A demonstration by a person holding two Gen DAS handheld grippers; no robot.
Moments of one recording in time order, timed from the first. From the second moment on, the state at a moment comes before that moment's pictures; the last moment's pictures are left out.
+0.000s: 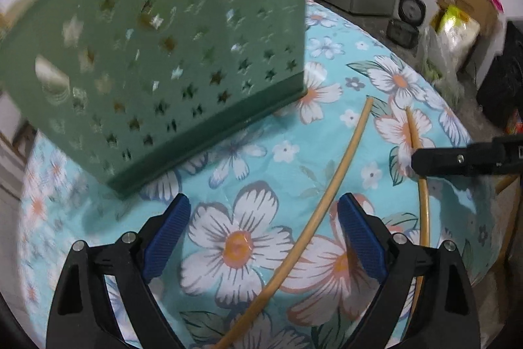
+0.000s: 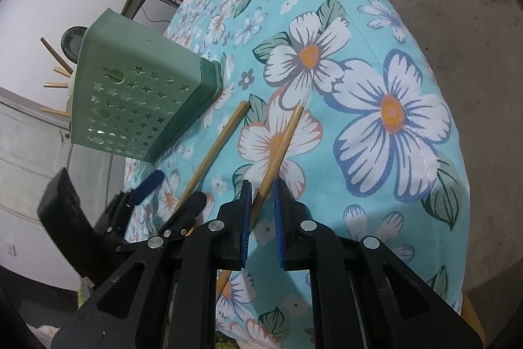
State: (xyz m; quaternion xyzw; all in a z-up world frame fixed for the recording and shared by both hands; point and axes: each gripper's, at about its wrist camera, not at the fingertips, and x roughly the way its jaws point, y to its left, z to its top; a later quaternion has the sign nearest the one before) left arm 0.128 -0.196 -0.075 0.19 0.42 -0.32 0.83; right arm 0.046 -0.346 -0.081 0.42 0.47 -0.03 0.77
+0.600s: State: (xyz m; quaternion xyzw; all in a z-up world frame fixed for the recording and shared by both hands) left arm 0.135 -0.179 -0.083 0.16 0.43 -0.33 0.83; right arm 0.070 -0.336 -0.077 0.43 0.48 -0.03 0.76
